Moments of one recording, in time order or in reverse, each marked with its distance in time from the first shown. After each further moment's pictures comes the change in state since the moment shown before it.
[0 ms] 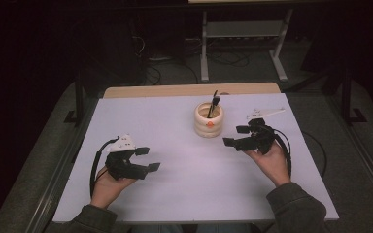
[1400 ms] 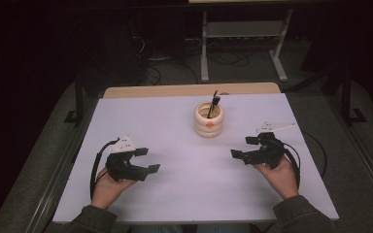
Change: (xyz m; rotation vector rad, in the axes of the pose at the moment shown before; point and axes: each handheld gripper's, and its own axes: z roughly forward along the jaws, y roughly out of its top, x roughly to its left) left arm 0.000 -0.005 0.003 0.005 0.015 -0.015; right arm 0.005 -0.038 -0.019 -0.014 -0.019 0.024
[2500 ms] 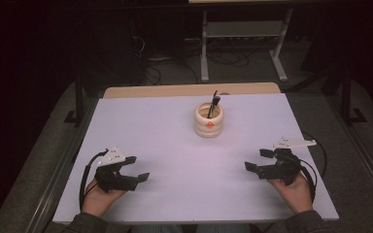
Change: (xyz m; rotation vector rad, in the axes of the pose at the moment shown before) left arm -0.001 -0.036 -0.021 0.018 0.080 -0.022; right arm -0.005 -0.045 -0.032 -0.025 -0.045 0.042
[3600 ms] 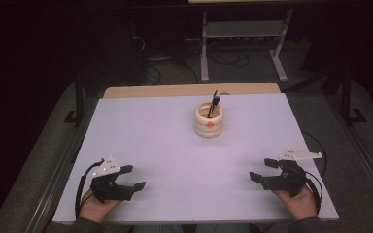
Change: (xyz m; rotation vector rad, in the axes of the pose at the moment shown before) left arm -0.003 -0.026 -0.004 0.007 -0.005 0.000; right arm 0.002 -0.029 -0.008 0.003 -0.011 0.009
